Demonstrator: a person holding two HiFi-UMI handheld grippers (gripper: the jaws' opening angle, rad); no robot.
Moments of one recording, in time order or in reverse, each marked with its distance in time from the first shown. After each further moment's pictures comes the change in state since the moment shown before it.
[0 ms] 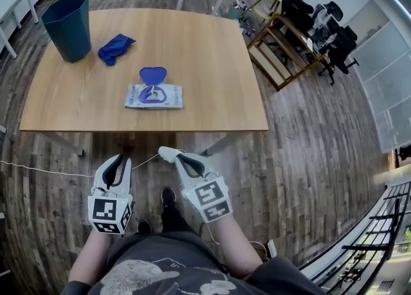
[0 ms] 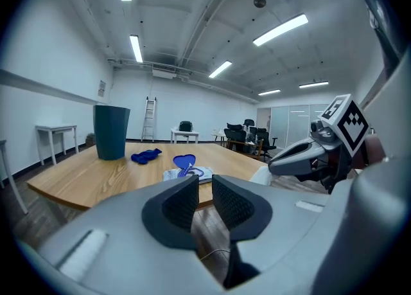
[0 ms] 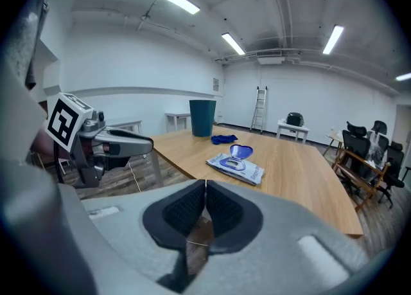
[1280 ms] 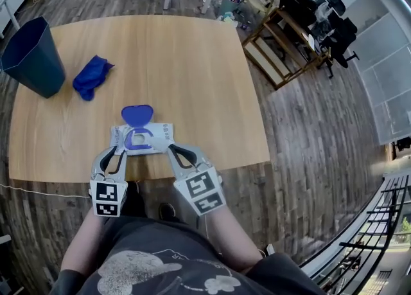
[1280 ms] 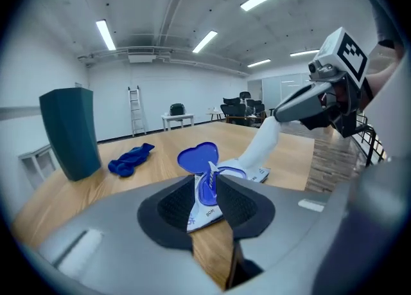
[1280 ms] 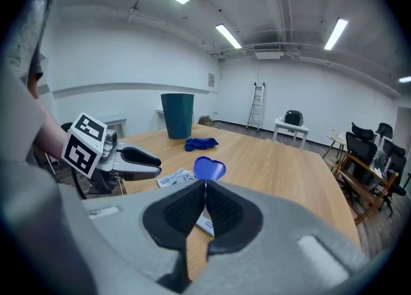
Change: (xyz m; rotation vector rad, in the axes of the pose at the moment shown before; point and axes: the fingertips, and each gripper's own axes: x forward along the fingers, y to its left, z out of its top) left arm 0.207 0.080 -0.013 0.197 0.191 -0.034; right arm 0.131 -0.131 0.064 -0.006 0.037 -0.027
